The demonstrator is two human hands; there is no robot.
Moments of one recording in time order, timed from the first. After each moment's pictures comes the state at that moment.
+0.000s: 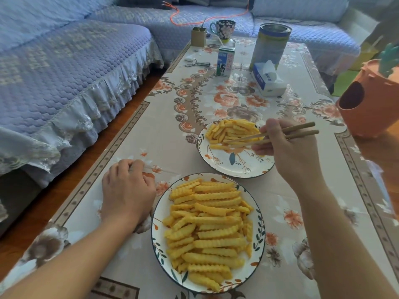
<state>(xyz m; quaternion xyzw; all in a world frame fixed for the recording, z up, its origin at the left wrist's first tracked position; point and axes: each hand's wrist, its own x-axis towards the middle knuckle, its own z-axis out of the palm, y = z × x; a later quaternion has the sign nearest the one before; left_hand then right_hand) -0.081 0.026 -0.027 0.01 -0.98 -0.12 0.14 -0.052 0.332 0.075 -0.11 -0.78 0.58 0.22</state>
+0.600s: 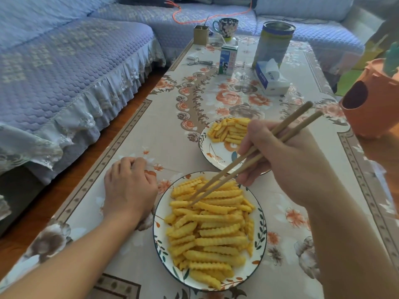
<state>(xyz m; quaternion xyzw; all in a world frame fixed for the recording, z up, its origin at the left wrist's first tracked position) -0.081 0.025 -0.030 0.01 -0.98 -0.12 0.15 -0.008 0.285 0.136 0.01 -0.75 0.66 0.04</state>
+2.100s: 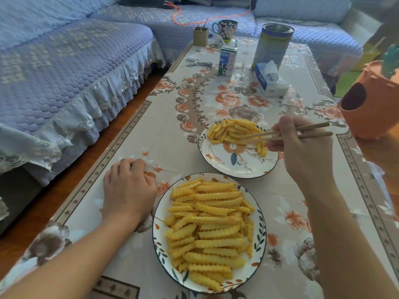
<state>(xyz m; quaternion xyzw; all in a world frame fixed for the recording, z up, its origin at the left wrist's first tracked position) -0.080 0.026 -0.025 0.01 -0.98 -0.12 0.13 -0.047 0.338 0.082 -0.13 -0.79 0.53 0.28</state>
